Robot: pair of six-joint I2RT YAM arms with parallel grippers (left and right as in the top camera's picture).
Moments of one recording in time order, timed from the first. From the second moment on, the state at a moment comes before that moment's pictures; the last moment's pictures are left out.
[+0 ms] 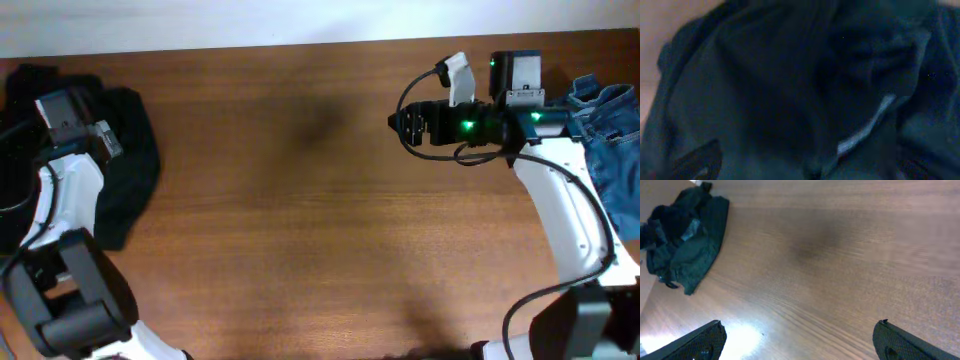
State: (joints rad) left arm 0.33 1.89 1.37 -0.35 -0.45 -0.04; right arm -0.01 1.62 1.42 -0.73 -0.65 0.01
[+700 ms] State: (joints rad) left arm 0.34 1.94 1.37 -0.26 -0.53 0.01; right arm -0.01 1.67 1.42 -0.71 -0.65 0.00
